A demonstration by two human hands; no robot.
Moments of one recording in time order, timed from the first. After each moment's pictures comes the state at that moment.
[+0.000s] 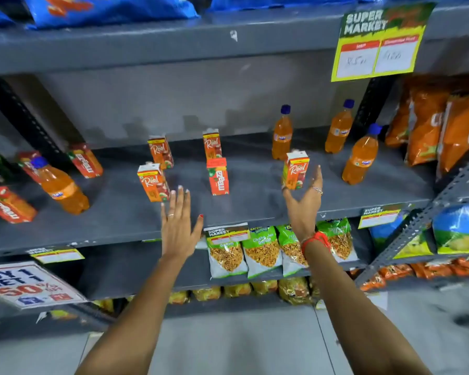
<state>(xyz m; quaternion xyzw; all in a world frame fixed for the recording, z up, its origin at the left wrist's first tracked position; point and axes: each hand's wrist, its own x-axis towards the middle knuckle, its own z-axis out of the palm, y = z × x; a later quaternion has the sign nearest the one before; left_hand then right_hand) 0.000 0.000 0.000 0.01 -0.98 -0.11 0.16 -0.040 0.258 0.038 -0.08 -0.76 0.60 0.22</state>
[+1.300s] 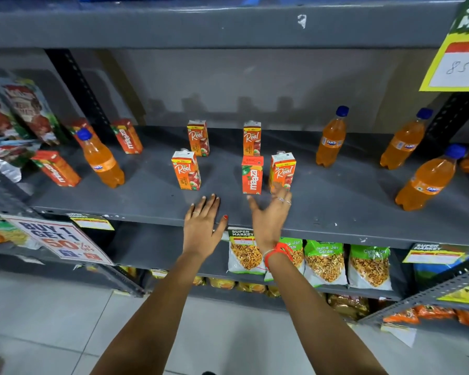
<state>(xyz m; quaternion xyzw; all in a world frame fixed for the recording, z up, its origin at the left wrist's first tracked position) 0.001 -0.005 -0.018 0.07 -0.98 -0.13 0.14 -0.053 0.136 0.009 -0.01 -0.80 0.57 0.19</state>
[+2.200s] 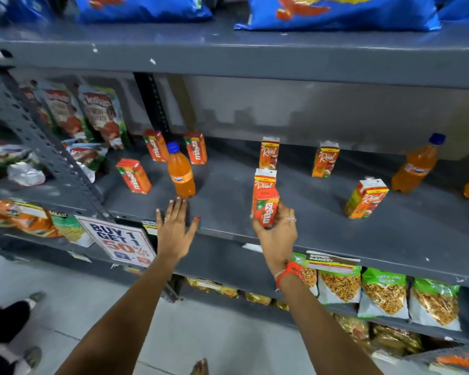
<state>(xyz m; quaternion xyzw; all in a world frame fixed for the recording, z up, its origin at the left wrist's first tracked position) 0.047 -0.229 -0.003 0.20 -0.96 -0.13 0.15 -0.015 -0.013 0.015 0.03 -0.83 0.54 0.14</state>
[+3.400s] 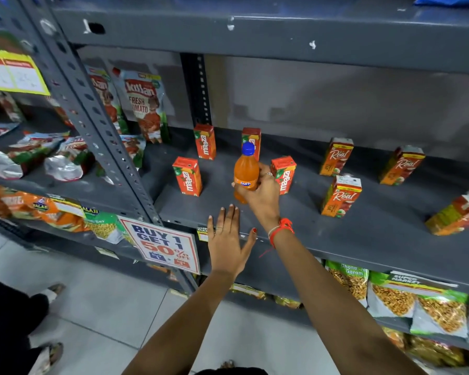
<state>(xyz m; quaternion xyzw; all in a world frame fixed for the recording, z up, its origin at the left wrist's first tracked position) 0.052 -0.263 -0.026 0.16 -0.96 -0.16 0.18 -0.048 -0.211 0.053 0.15 -0.79 0.59 0.01</state>
